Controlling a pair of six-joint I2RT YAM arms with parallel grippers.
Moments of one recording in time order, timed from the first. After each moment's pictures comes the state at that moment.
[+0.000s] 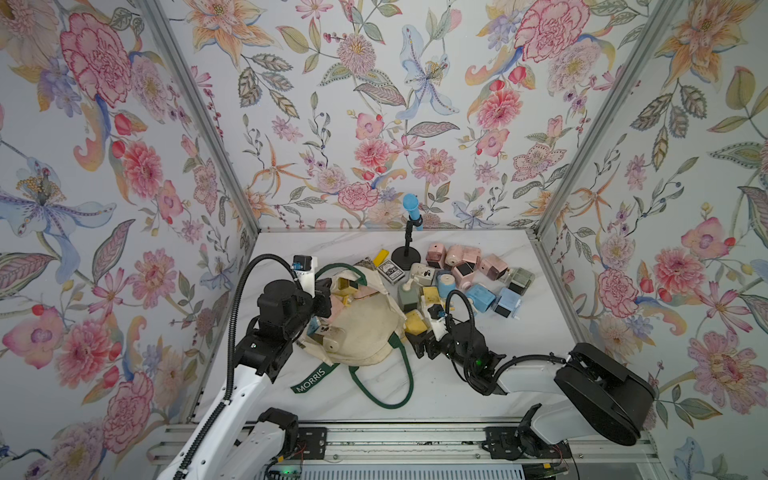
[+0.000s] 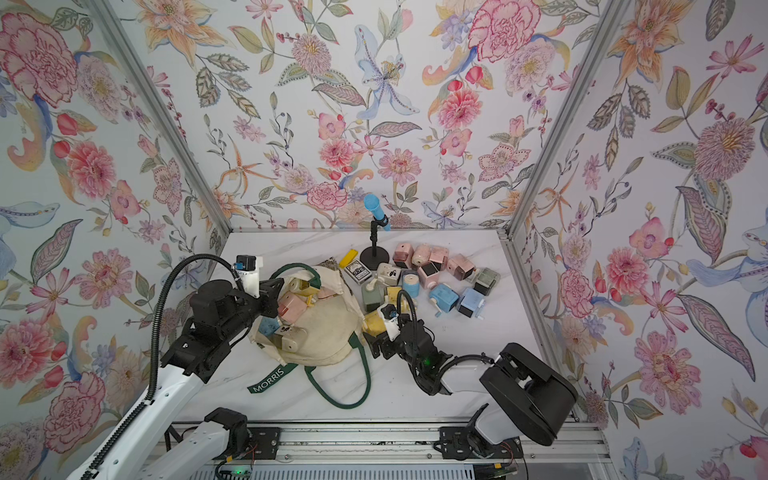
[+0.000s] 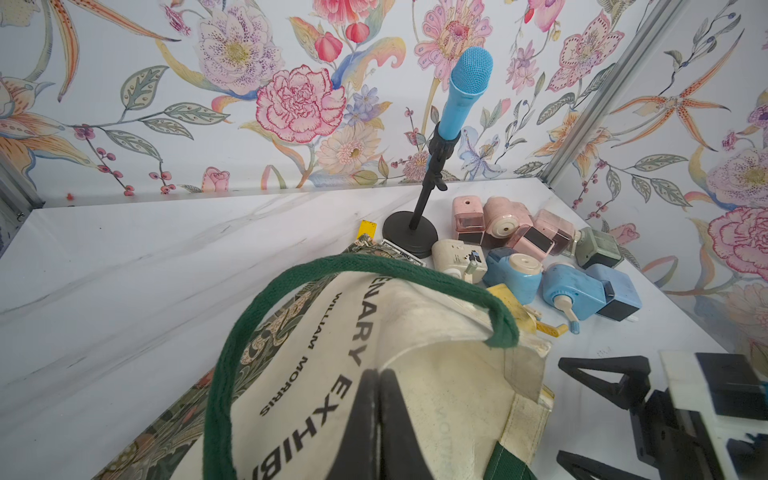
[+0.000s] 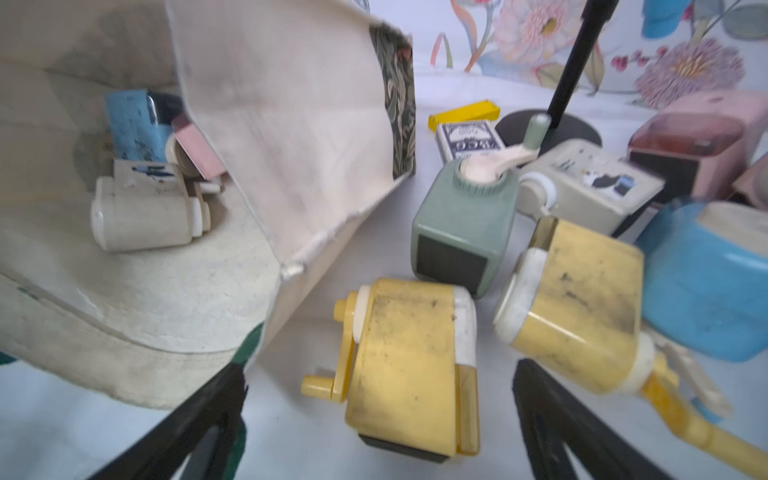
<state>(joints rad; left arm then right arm) -0.29 0.84 0.78 -0.24 0.11 -0.17 0.84 1.34 0.35 0.73 0.07 0.09</state>
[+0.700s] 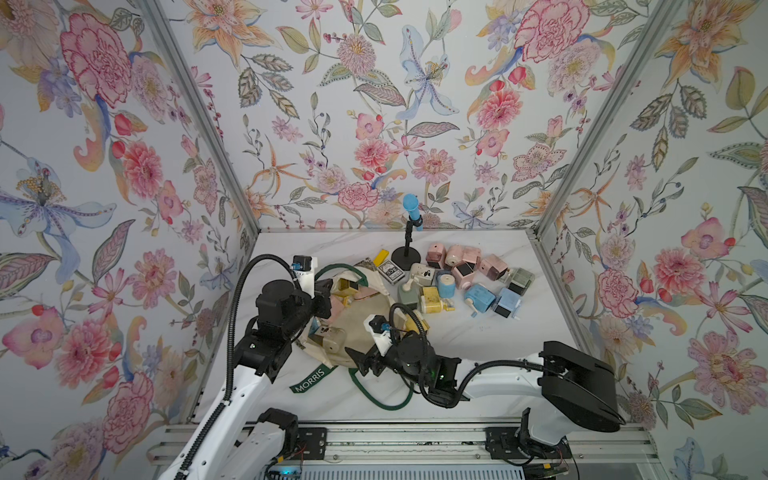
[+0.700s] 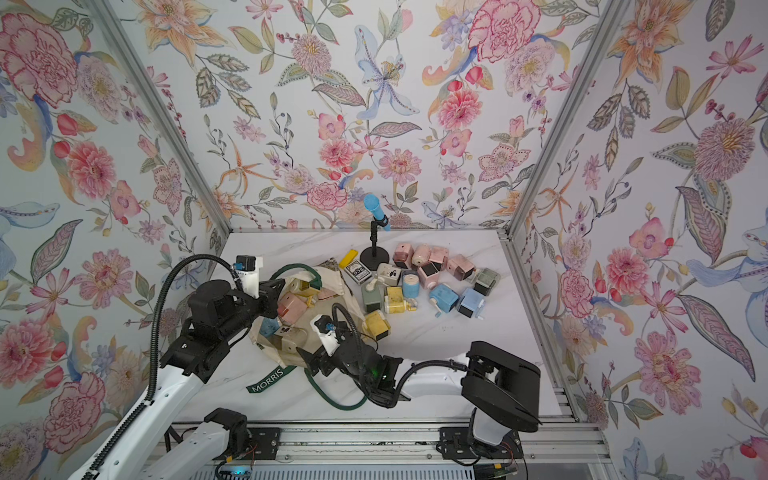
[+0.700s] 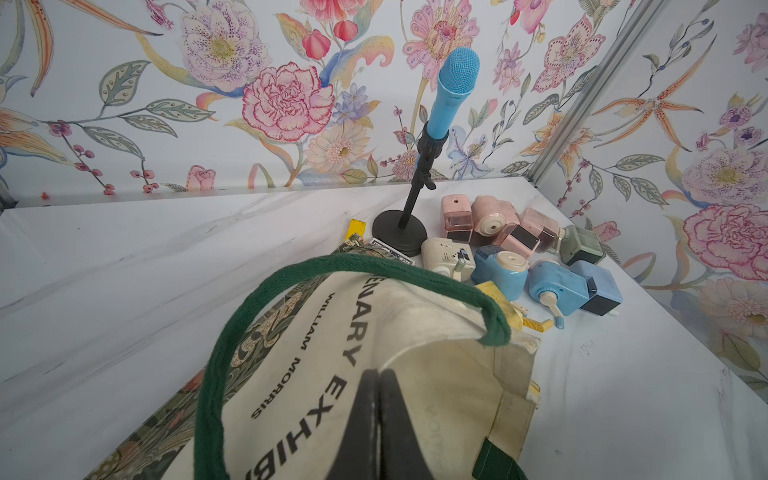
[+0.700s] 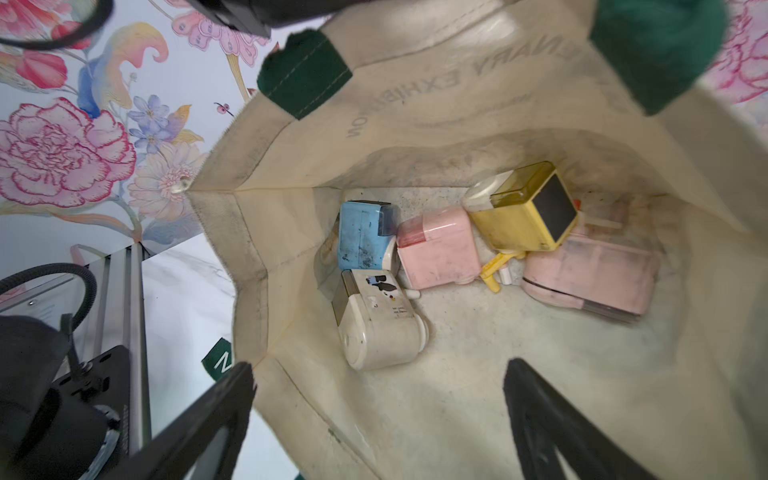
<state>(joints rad) -0.27 0.84 0.78 -0.24 0.17 -0.18 1.26 1.72 0.83 0.65 0.28 0.23</state>
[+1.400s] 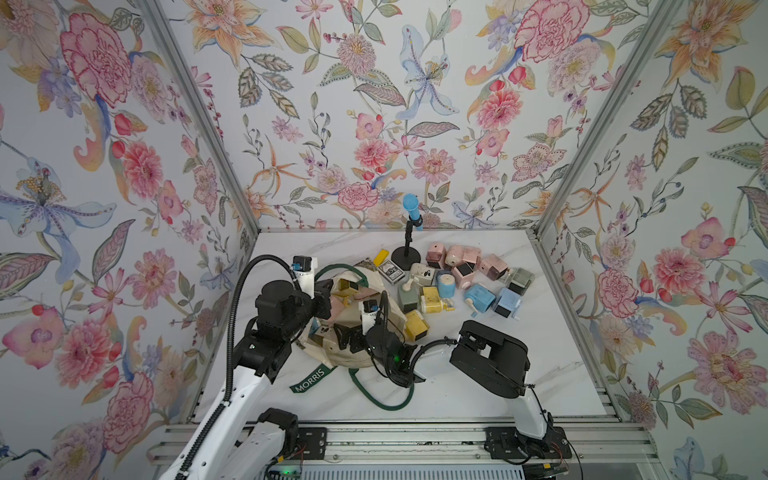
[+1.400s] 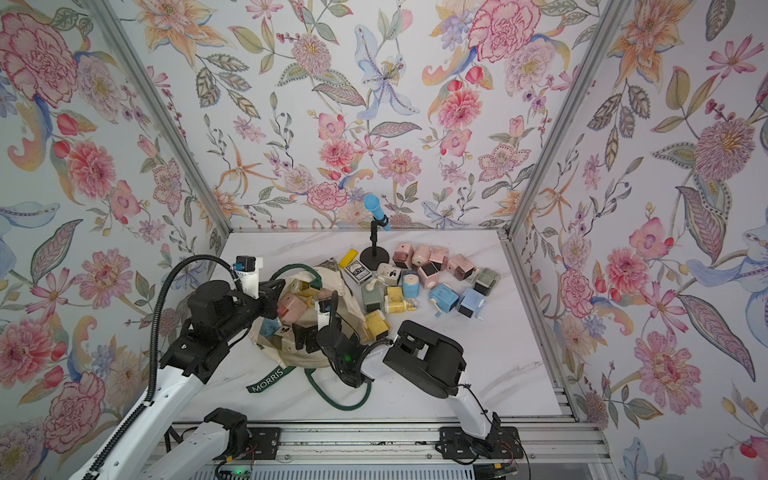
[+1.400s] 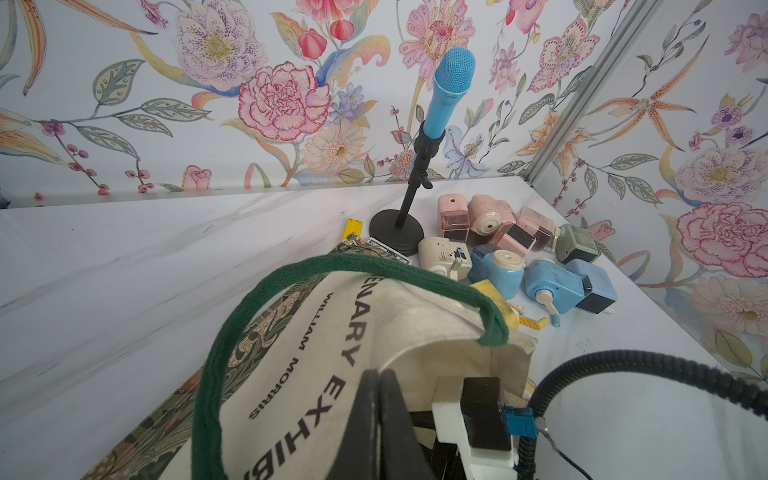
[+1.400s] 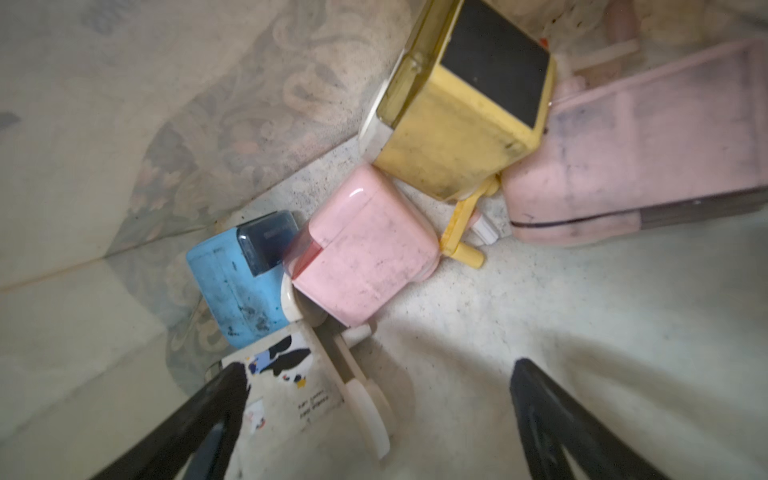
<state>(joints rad) -0.27 0.84 0.77 -0.24 0.18 -0.18 1.14 2.14 1.08 0.83 0.35 0.61</state>
